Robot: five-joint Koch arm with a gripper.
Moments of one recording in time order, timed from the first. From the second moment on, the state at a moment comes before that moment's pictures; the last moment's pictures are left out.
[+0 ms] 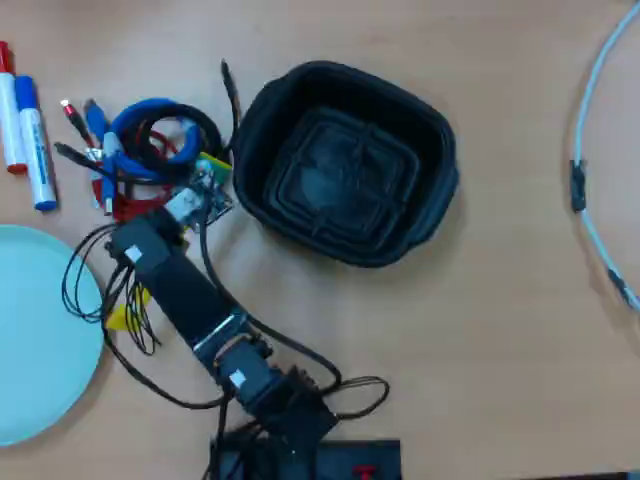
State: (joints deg) arm 50.1 81.2 70.6 87.6 -19.3
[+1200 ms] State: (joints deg) arm 101.4 81.3 52.7 92.5 -19.4
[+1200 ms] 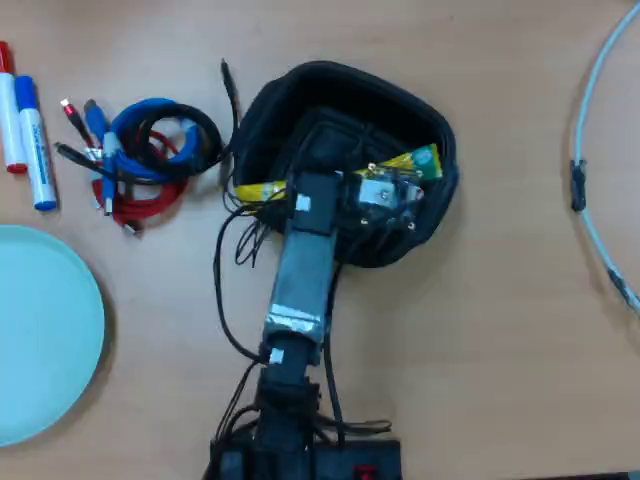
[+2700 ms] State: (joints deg) arm 95.6 50.6 39.5 98.4 -16.7
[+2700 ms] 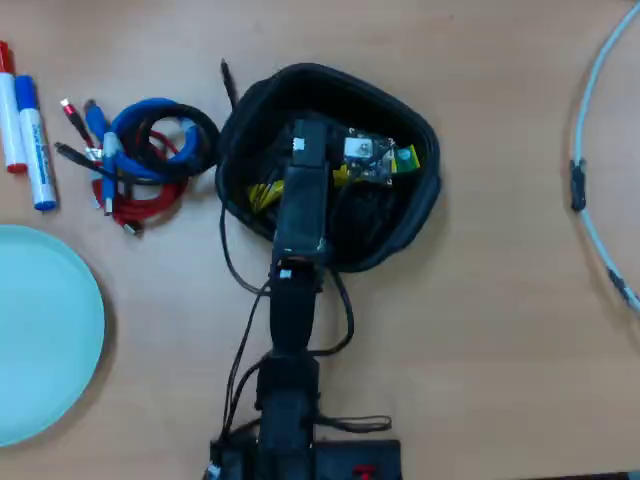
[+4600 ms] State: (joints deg) arm 80.2 130.5 164.4 32.0 5.4
